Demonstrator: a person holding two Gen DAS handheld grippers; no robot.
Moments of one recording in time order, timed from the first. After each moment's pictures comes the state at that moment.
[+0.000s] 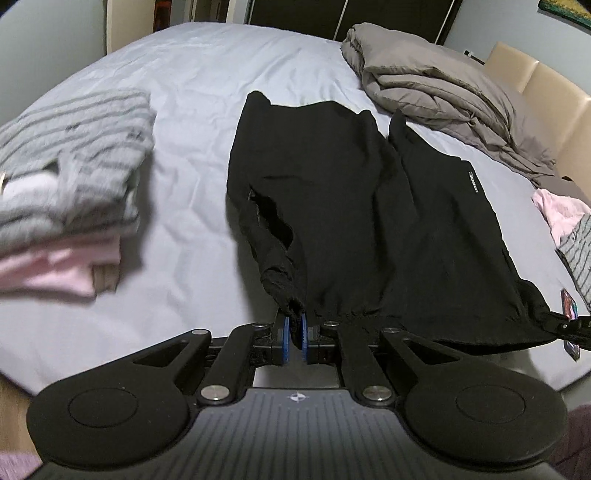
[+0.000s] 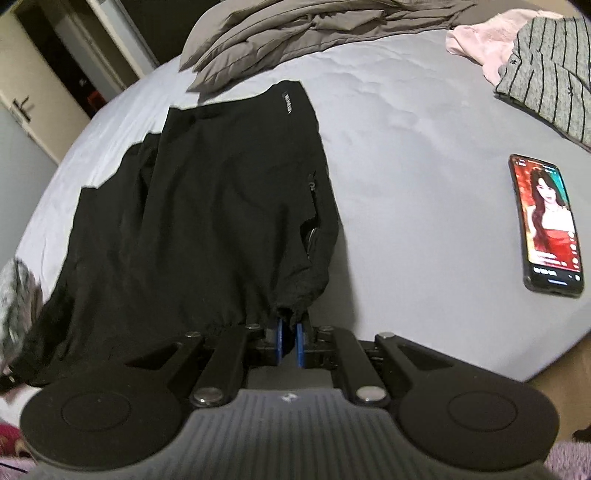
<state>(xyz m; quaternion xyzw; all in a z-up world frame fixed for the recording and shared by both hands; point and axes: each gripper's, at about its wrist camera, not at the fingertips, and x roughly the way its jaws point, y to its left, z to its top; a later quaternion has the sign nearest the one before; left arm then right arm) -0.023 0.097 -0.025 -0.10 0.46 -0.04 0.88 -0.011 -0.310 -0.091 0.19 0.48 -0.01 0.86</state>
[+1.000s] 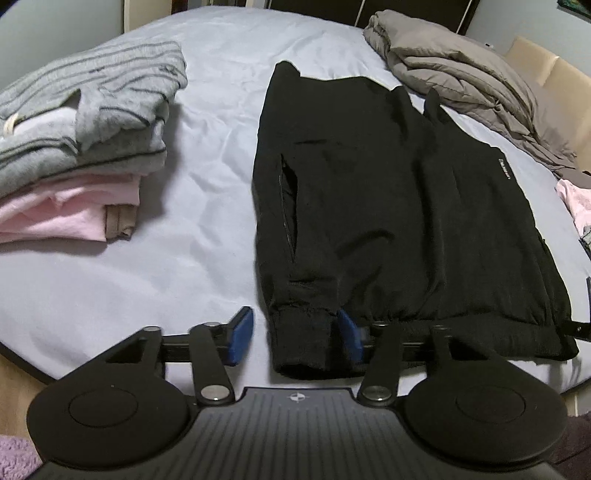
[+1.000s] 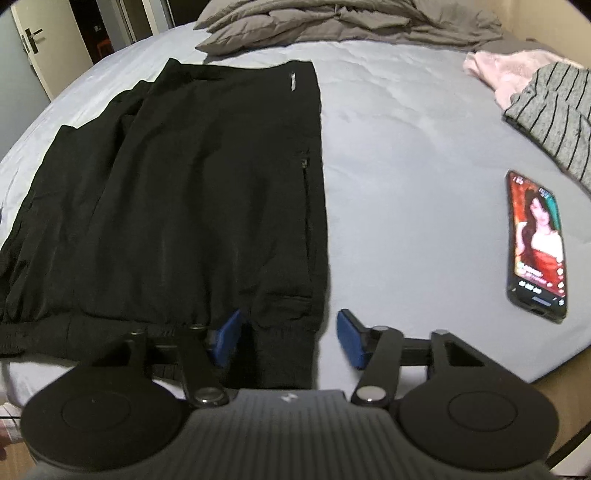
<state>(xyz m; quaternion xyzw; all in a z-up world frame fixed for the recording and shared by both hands) -0.019 0.110 -0.071 -0.10 0.48 -0.02 0.87 -0.002 -0.308 -0.128 0.09 0.49 -0.01 0.86</state>
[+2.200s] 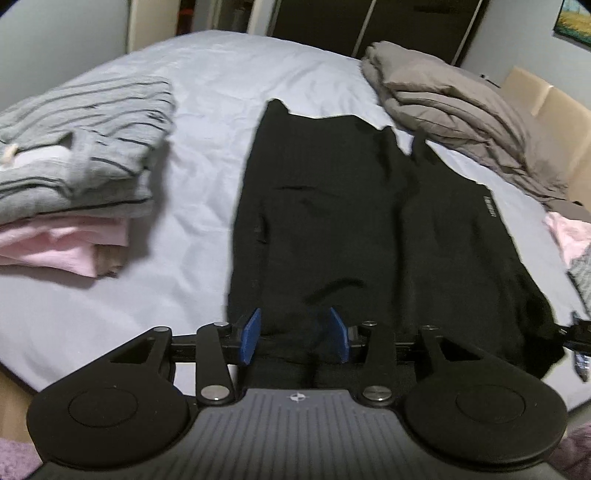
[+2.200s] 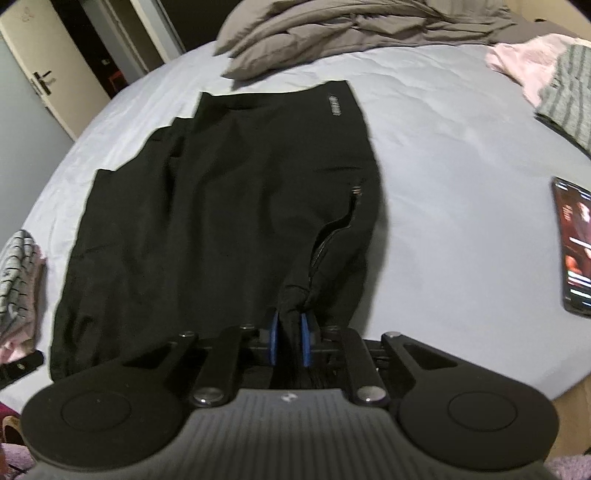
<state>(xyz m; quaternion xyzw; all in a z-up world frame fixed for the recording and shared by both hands) -0.010 0.099 -0.044 -0.12 0.43 -0.03 0.89 0.024 -0.268 -0.089 0.16 0.47 0.03 0.87</state>
